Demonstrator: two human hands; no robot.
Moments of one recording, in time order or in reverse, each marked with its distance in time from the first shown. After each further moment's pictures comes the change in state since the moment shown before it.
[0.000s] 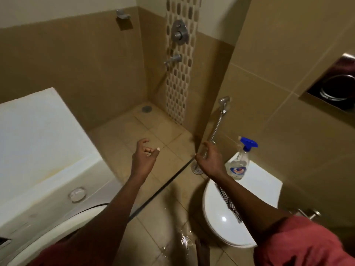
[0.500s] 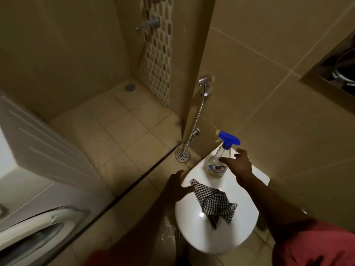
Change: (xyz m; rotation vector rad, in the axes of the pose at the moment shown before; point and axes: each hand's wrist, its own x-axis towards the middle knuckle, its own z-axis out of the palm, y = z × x) left_hand -0.033 -0.063 0.261 0.383 -0.674 -0.272; right_hand 0.098 0.207 -0.102 0.281 0.076 0.601
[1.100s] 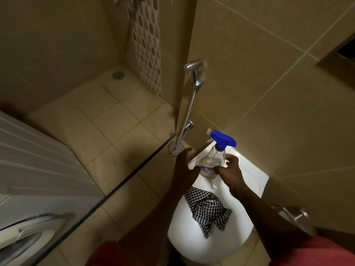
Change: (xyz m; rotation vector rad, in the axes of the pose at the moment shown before) left_hand 0.093 0.054 0.056 -0.292 0.289 0.197; right_hand 0.065 0.051 0.007 0.042 -0.154 0.035
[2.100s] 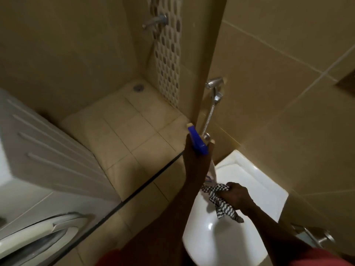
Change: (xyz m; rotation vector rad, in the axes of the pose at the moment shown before) left_hand 0.001 0.084 -0.039 -0.336 0.364 0.137; right_hand -0.014 0.024 0.014 -0.700 -0.232 -0.019
